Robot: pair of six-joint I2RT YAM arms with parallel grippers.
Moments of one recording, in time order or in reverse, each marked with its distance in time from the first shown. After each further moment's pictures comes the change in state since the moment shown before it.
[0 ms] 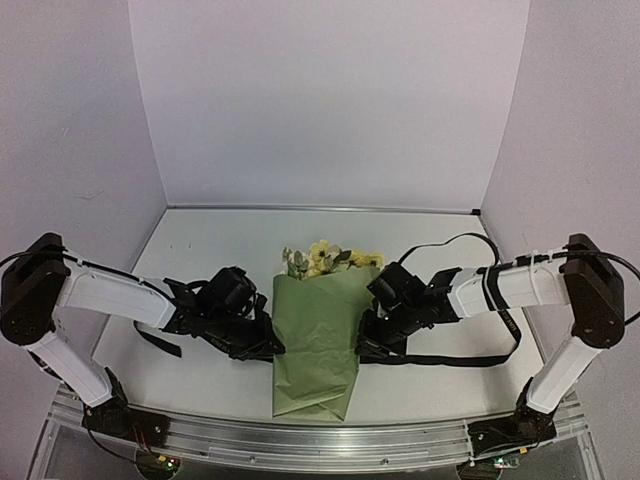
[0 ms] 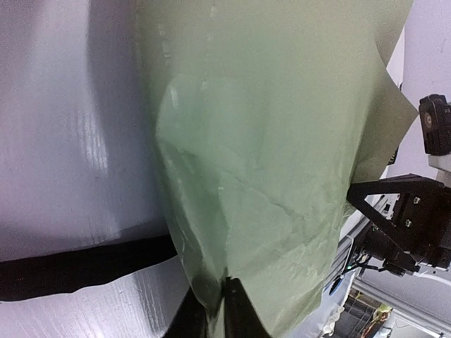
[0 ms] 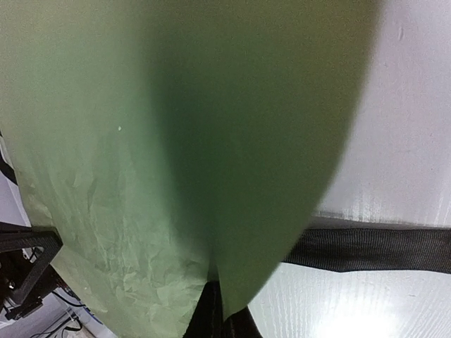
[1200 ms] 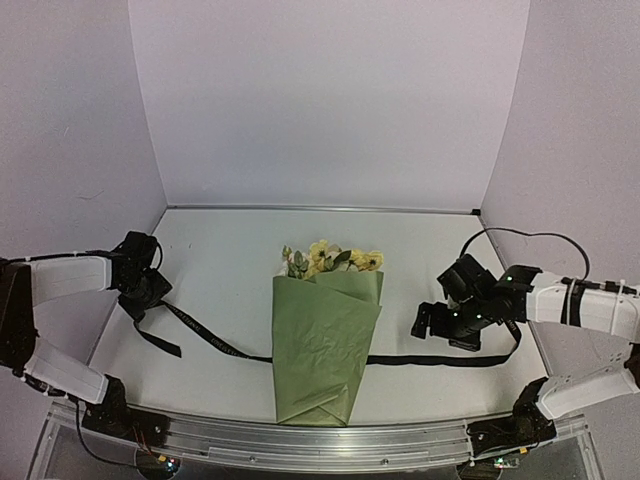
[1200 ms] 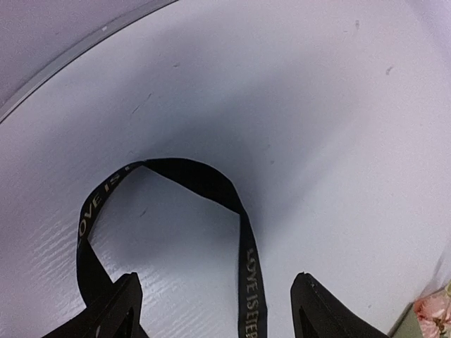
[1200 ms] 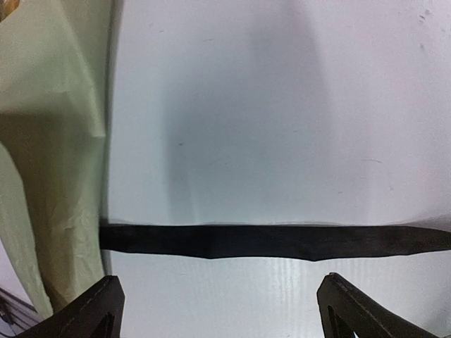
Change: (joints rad) left arm 0.756 -0.202 -0.029 -0.385 -0.560 0.065; right arm -0.188 -0.467 -0.205 -0.334 0.279 -0.261
